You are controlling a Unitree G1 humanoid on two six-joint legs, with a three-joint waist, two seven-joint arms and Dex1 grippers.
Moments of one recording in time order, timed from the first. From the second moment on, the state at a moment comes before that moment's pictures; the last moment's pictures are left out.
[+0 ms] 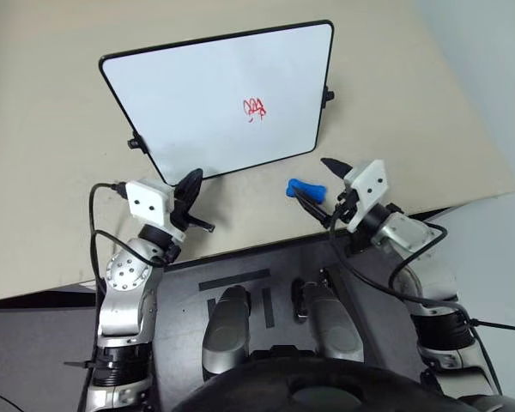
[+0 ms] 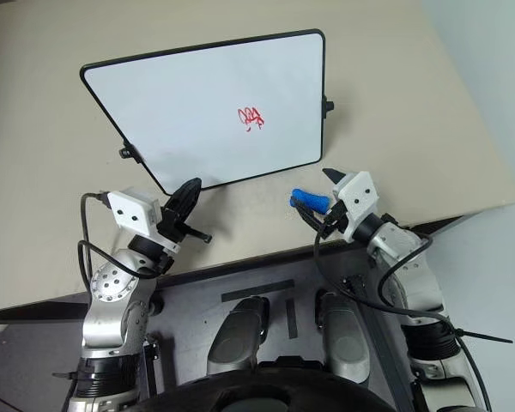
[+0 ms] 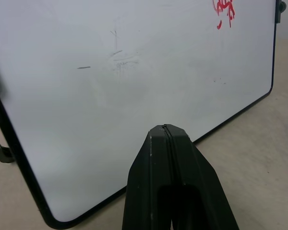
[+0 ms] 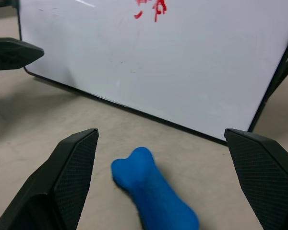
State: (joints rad) left arm 0.12 0.31 0.11 -0.29 -0.26 0.06 -0.41; right arm -0.06 -0.32 0.16 -0.33 0.21 0.28 0.55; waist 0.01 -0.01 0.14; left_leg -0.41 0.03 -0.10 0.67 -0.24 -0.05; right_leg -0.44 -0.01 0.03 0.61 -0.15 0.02
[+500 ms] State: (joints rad) left arm 0.10 0.27 0.09 -0.30 -0.25 0.07 -0.40; right arm -0.06 -0.38 0.17 -0.36 0.21 0.28 0.57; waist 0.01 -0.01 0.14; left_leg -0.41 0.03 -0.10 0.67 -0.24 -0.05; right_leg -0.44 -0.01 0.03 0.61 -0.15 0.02
